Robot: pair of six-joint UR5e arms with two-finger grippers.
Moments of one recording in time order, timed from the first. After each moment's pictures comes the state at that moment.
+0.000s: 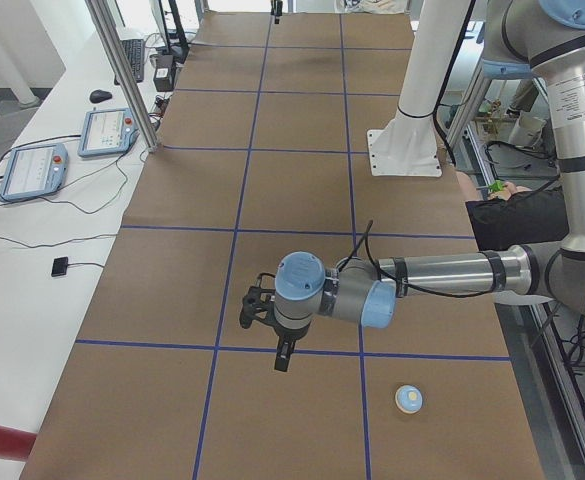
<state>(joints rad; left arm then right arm) -1.51 -1.26 -1.72 -1.91 -2.32 0.02 1.34 -1.56 1.80 -1.37 2.30 0.20</state>
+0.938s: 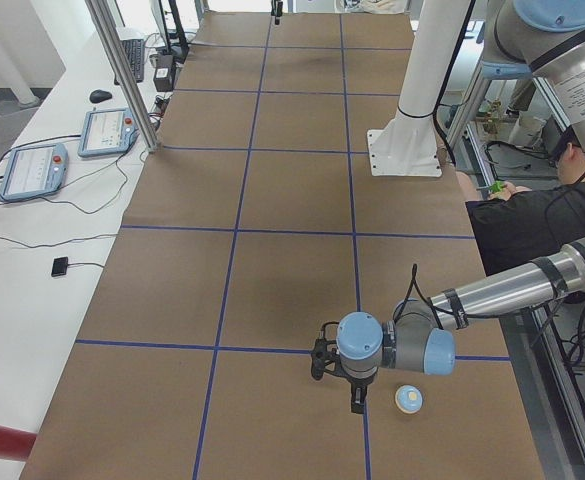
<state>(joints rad) -1.34 -1.07 -1.62 -2.02 -2.36 0.02 1.34 -1.56 1.80 -1.37 2.30 0.20</state>
